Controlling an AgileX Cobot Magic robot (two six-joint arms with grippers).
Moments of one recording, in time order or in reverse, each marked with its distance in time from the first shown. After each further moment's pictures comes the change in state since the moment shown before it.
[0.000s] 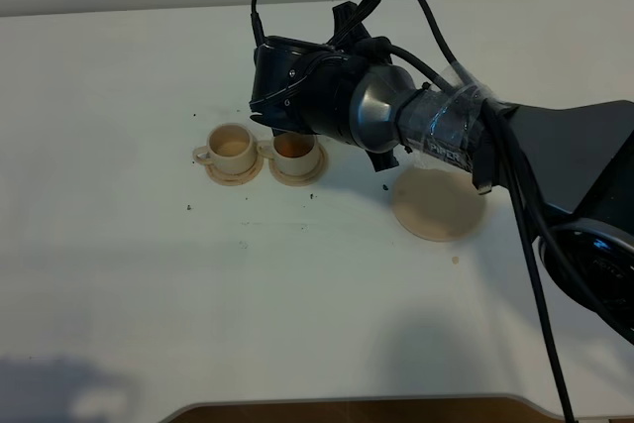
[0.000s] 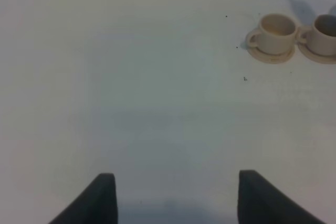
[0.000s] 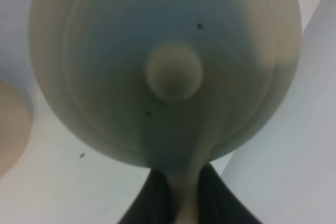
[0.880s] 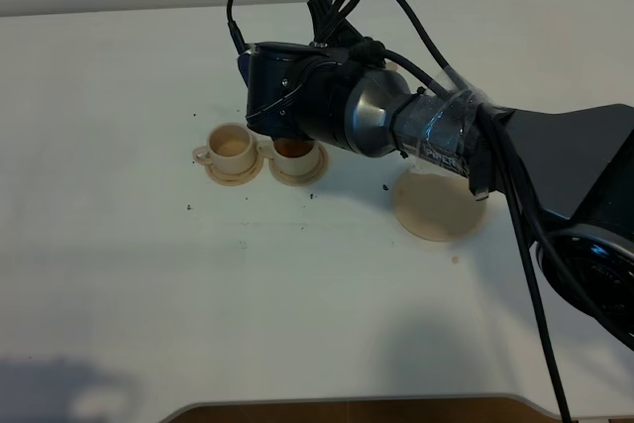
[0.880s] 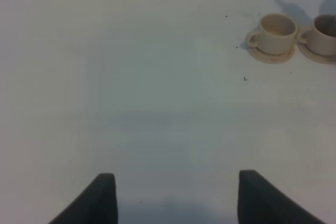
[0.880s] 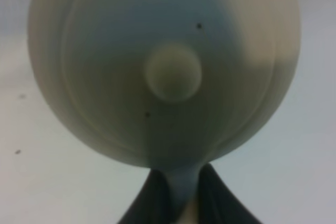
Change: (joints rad) left arm 0.000 0.000 0.000 0.000 0.000 0.000; right arm 0.013 0.000 0.000 -0.098 -0.056 -0.112
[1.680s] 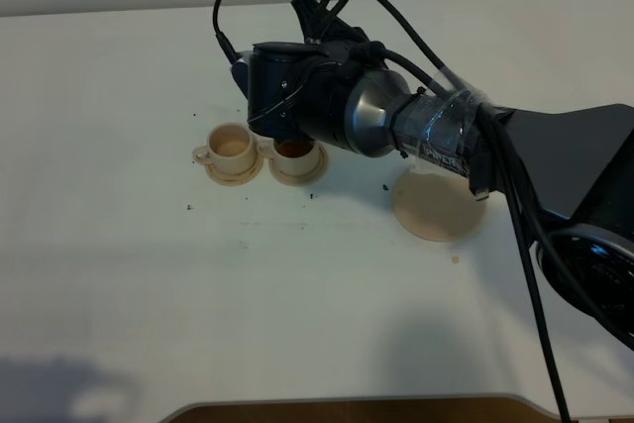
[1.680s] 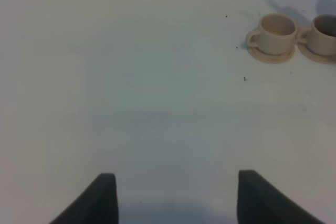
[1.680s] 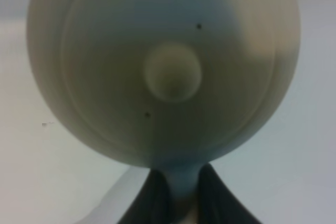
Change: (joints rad) left arm 0.000 0.000 0.000 0.000 0.000 0.000; right arm 0.000 0.000 0.000 -0.054 -0.049 -0.113
